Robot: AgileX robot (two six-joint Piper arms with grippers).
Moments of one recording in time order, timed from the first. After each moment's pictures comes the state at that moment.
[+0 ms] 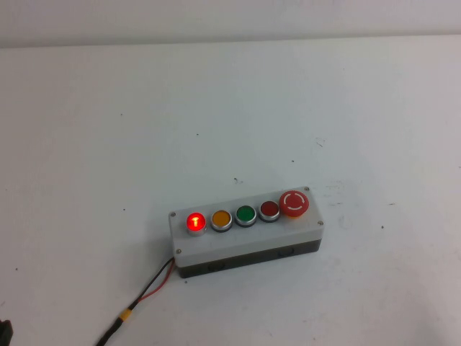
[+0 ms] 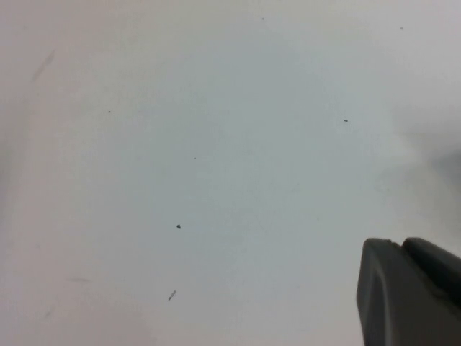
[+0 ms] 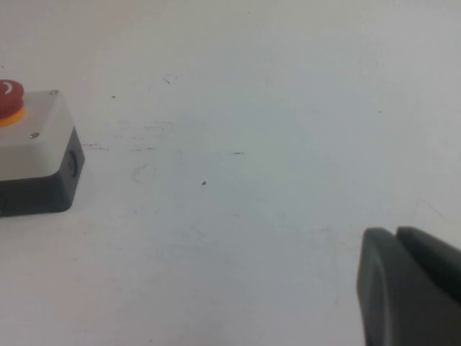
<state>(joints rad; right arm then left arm) 0.11 -0.01 0.03 0.15 0.34 -0.06 -0.14 -0.01 0.03 0.07 0.39 0.03</state>
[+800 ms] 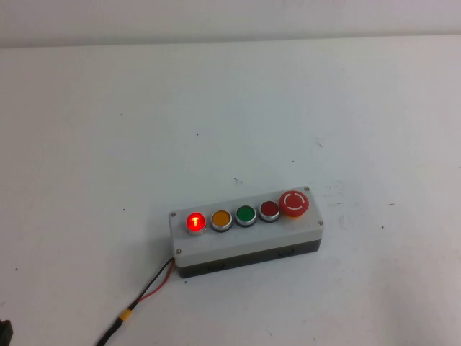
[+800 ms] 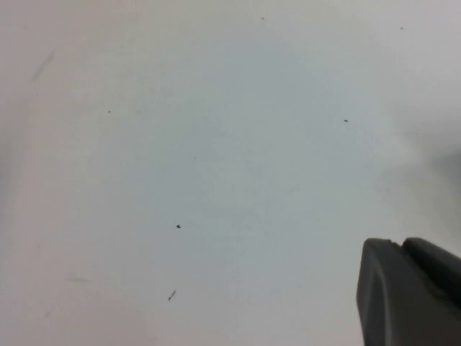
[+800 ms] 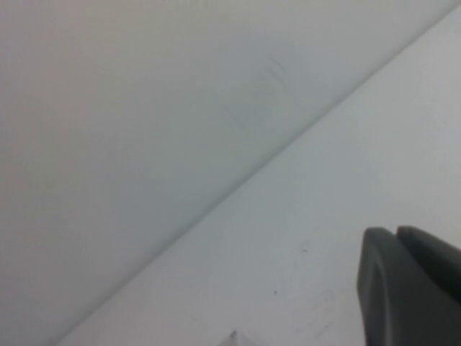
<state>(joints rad) 0.11 -0.01 0.03 0.86 0.07 -0.06 -0.14 -0.01 0.03 0.07 0.39 0.03</state>
